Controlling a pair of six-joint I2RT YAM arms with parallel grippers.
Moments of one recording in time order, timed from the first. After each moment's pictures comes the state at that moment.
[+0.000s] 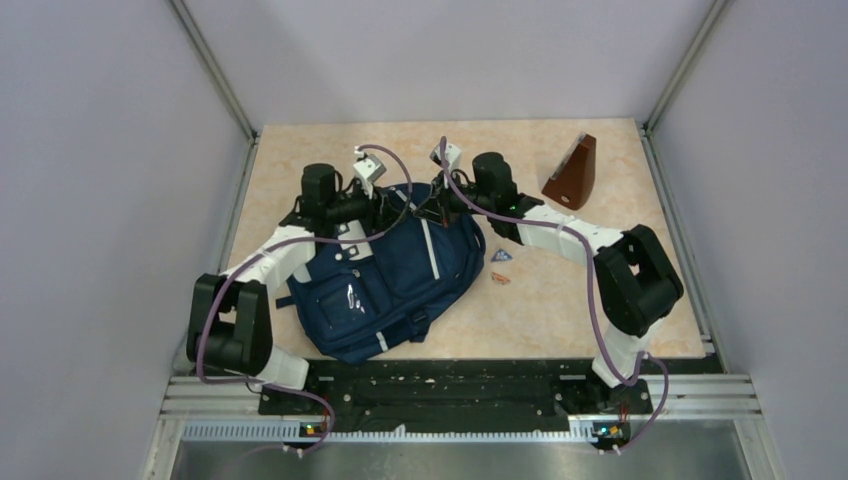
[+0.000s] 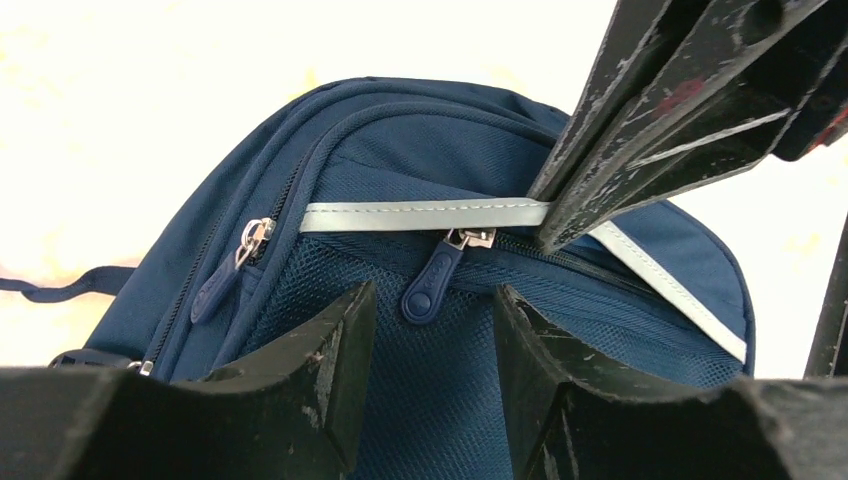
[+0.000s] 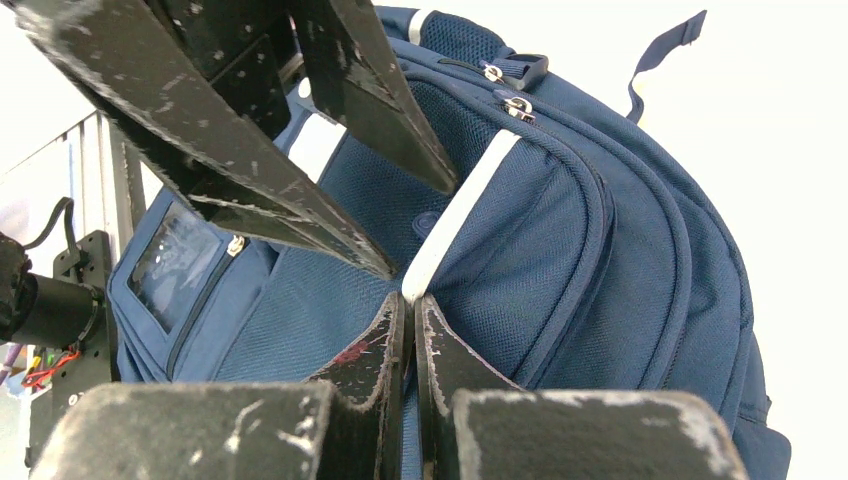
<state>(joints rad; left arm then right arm) -0.20 1.46 0.91 0.10 0.79 0.14 0.63 1.76 1.21 0.22 -0.58 0.13</state>
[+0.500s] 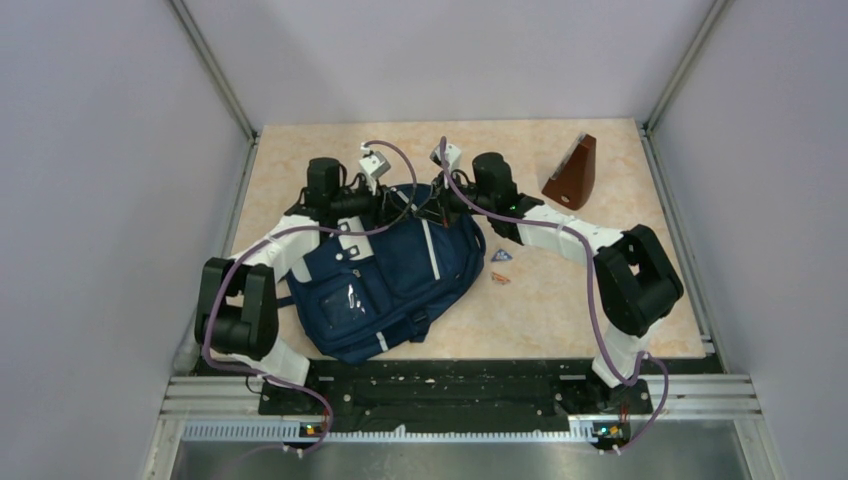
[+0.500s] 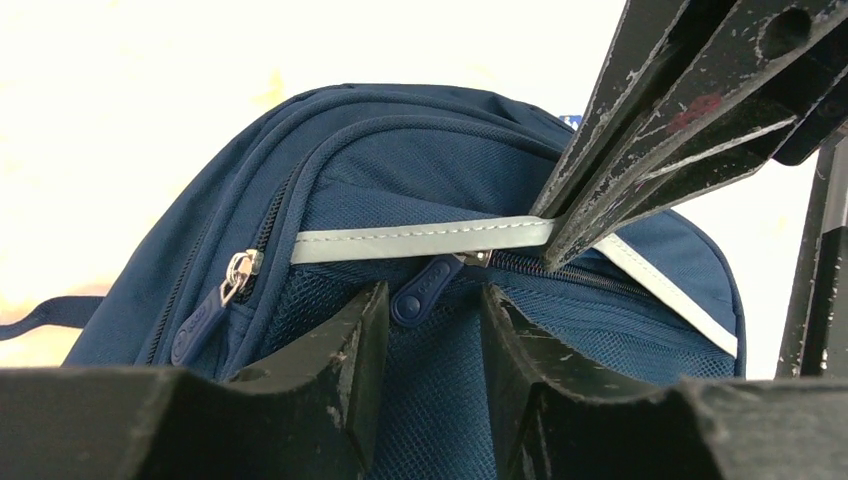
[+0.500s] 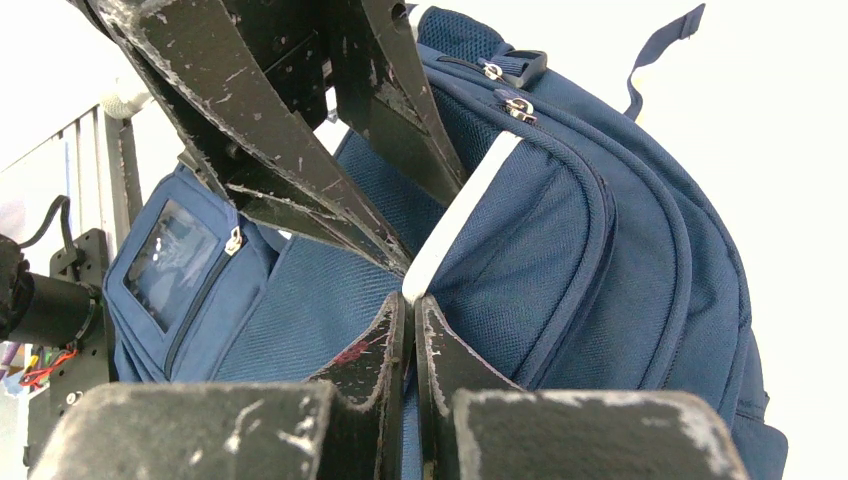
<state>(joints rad) -0.20 1.57 0.99 0.06 0.87 0.17 0.63 1.76 1.21 0.22 -0.58 0.12</state>
